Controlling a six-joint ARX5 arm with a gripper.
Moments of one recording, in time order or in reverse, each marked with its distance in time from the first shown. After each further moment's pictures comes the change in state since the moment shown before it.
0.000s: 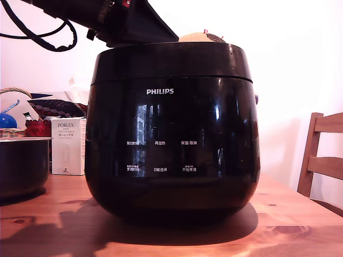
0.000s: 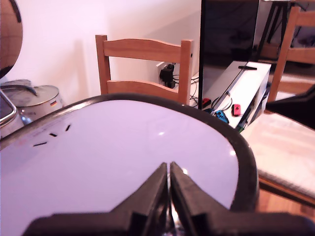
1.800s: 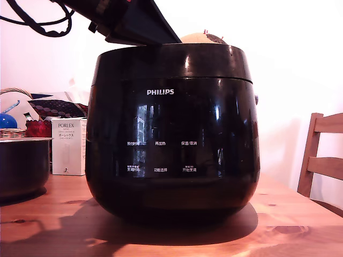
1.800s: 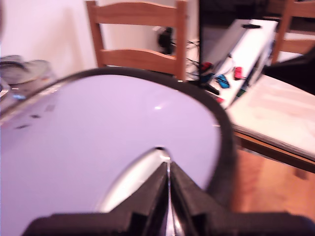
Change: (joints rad) arm -0.048 0.000 0.088 -0.279 -0.082 0.074
